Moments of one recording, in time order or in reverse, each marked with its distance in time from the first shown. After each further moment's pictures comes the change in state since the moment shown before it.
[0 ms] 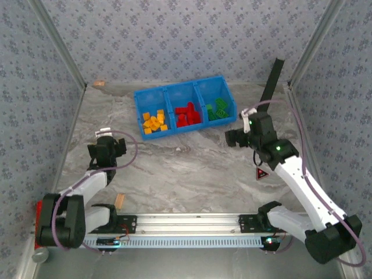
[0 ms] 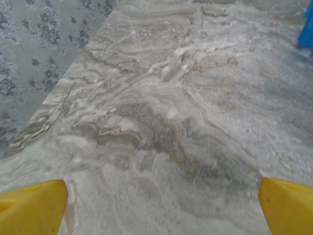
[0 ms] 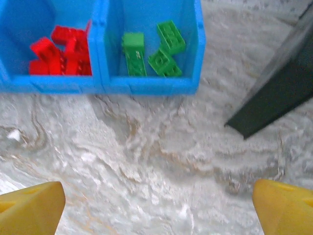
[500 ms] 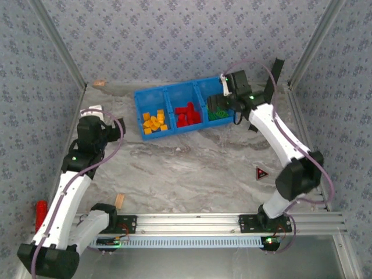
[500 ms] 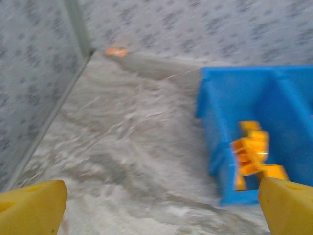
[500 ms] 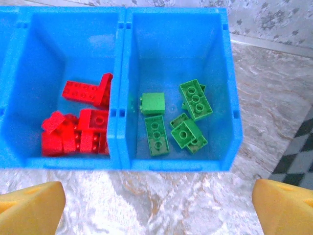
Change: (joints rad) left arm -0.116 -0.323 0.517 -0.800 0.077 -0.116; right arm 0.018 0.609 0.655 -0.100 -0.024 0.016
